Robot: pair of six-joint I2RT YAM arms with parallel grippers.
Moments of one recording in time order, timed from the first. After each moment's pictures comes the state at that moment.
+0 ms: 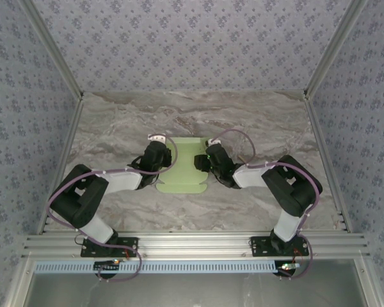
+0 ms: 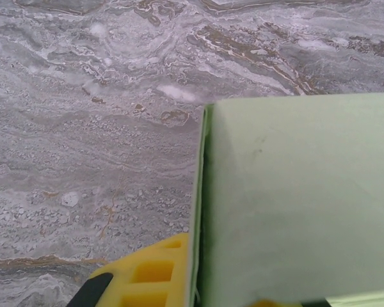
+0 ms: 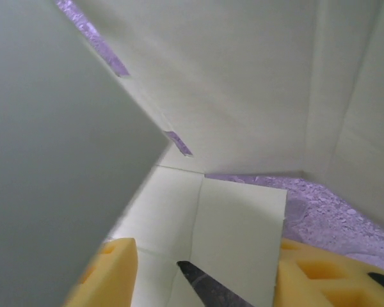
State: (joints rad) left arm -0.62 1.58 0.66 0.32 -0.33 -0.35; right arm 0.71 1.74 0.74 0.36 0.12 0.51
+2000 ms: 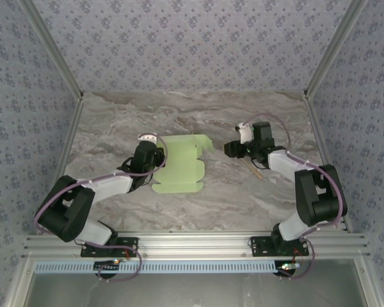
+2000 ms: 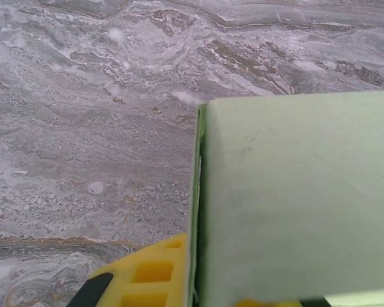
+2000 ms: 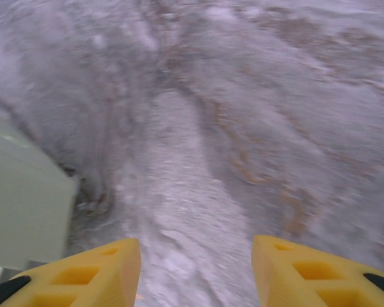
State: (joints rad) left arm -0.56 1.44 0.60 0.28 -0.25 -0.39; right arm 0.24 1.57 0.83 0.00 -0.50 0.03
